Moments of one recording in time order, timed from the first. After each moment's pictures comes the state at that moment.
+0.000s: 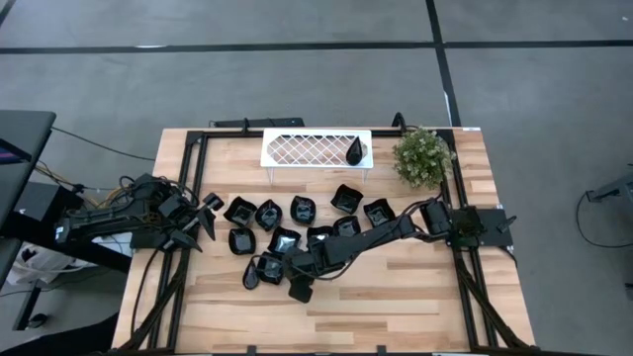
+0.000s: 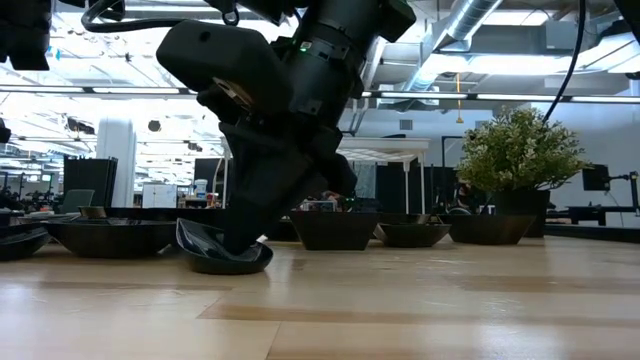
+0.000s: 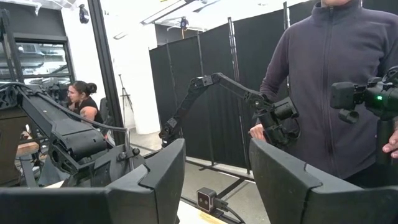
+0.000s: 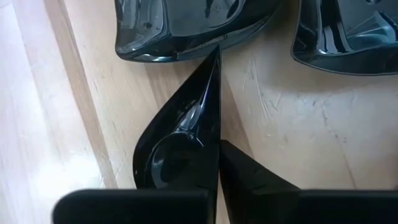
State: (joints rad) left arm 0.20 0.36 0.15 0.48 1.02 -0.19; right arm 0.27 2.24 1.74 -0.57 -0.03 0.65
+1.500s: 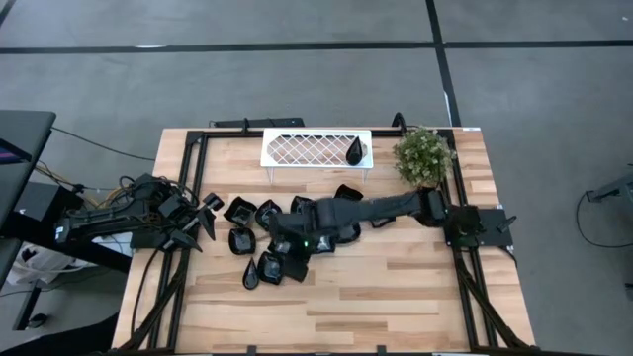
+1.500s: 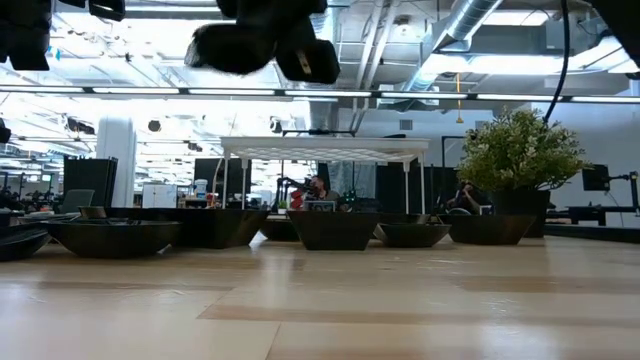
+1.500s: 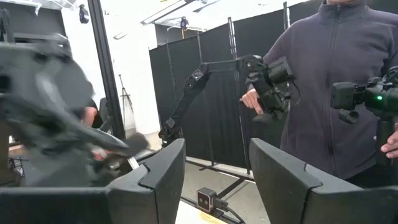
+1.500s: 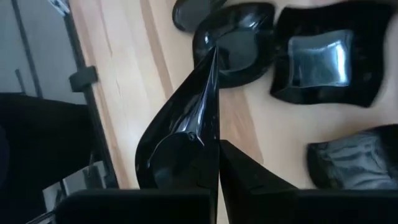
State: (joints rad) left arm 0.20 0.36 0.15 0.48 1.02 -0.19; right arm 0.13 2.24 2.26 -1.12 -0.29 0.52
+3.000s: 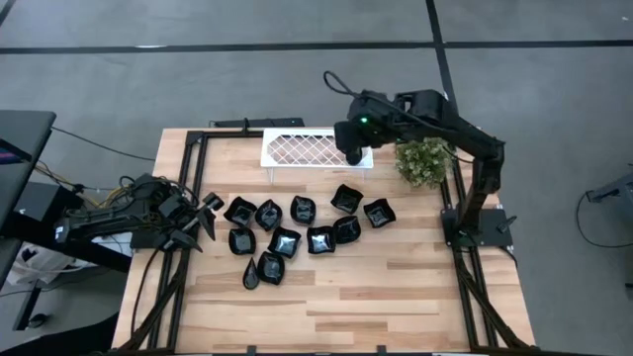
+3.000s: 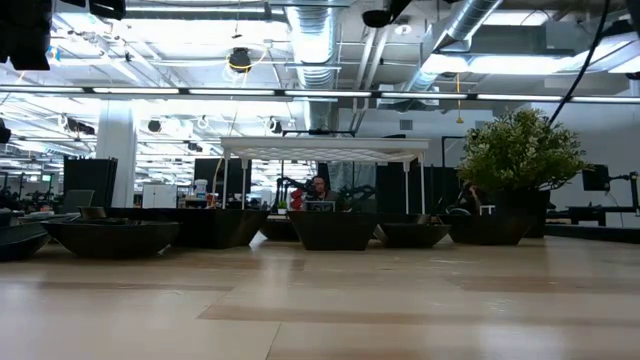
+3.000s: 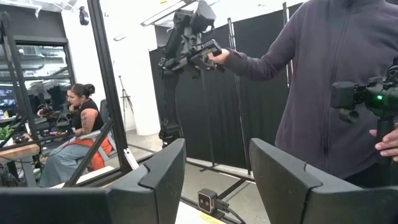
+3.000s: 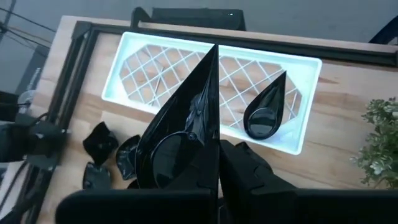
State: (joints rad) left arm 0.20 0.37 0.15 0.49 1.02 -0.19; right arm -0.21 1.77 2.33 -1.57 0.34 1.07
